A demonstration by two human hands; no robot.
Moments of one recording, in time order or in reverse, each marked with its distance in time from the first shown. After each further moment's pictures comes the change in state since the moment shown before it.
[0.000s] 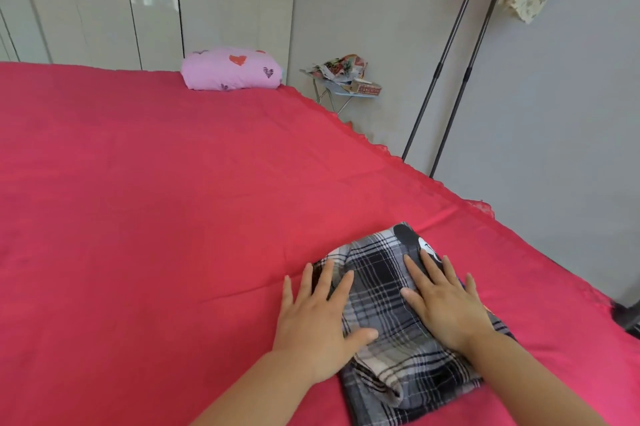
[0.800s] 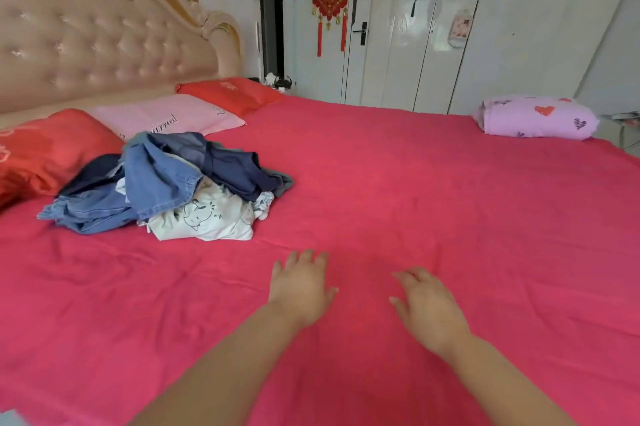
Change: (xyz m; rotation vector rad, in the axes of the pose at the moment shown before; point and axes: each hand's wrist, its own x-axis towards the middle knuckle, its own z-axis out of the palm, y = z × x) left_hand -0.450 -0.307 -0.138 0.114 0.310 -0.810; right_hand -0.219 -0.502 -0.080 0.270 0.170 -0.849
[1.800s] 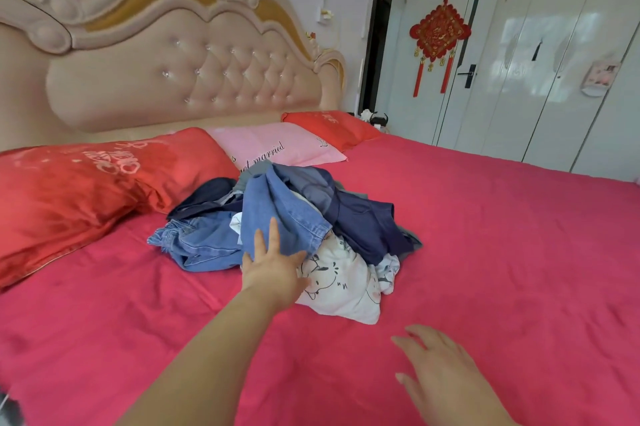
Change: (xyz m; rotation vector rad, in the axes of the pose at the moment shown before) left_hand 0.100 -0.303 -0.028 0.039 0.068 -0.422; right_hand 0.168 -0.198 0.096 -0.103 0.054 -0.395
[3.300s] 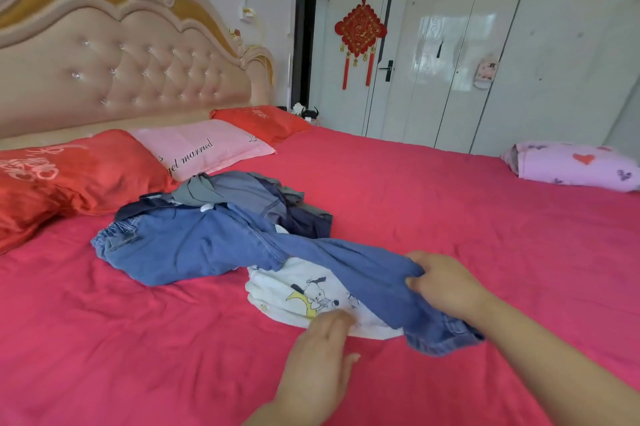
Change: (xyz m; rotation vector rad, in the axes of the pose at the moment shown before) left_hand -0.204 0.163 0.046 -0.415 0.380 0.689; right_hand -0.103 0.087 -0.170 0.384 -0.140 0.397
